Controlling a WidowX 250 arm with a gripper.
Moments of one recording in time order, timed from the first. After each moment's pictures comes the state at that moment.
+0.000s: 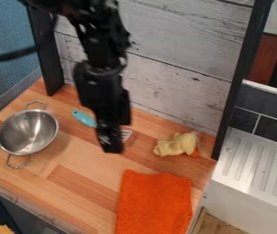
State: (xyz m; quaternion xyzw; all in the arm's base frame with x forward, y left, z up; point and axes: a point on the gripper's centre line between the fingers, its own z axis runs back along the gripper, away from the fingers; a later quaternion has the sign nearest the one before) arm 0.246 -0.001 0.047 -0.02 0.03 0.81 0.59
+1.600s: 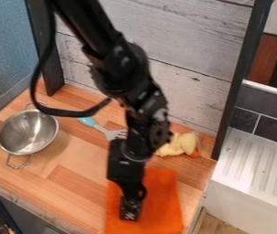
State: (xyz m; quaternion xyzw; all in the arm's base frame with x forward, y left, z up) arm 0.213 -0.027 -0.037 0.06 -0.02 0.84 0.53
